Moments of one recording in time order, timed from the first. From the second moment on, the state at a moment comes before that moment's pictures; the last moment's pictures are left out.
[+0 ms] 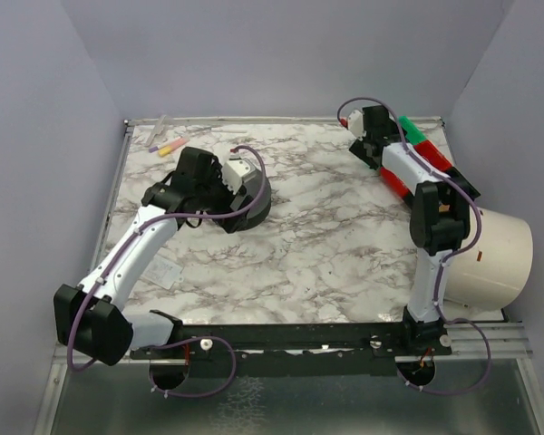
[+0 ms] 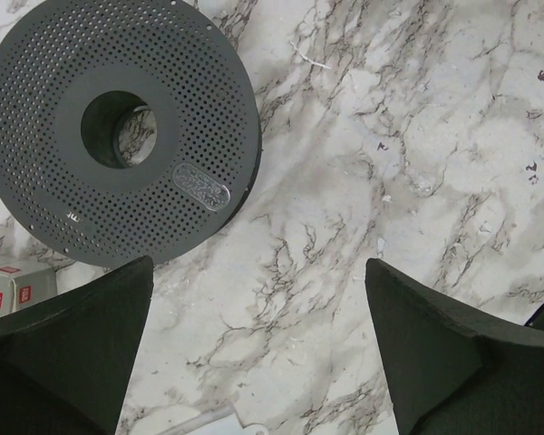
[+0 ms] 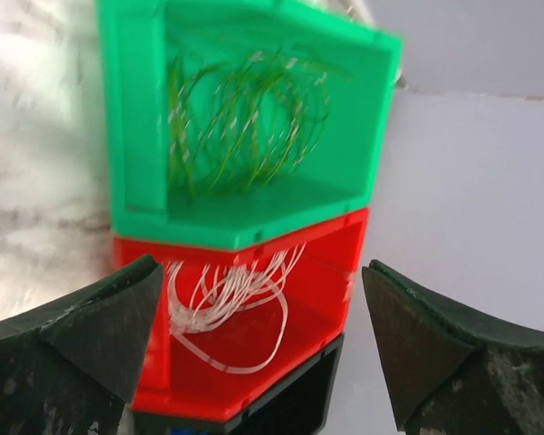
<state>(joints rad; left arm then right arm) -0.38 1.27 1.15 -0.70 0.37 0.38 0.19 2.09 1.71 -0.33 0.46 -0.84</state>
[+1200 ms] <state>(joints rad) -0.31 1.20 1.11 -0.65 0.42 0.37 0.10 1.14 0.90 -0.79 -0.06 -0.86</state>
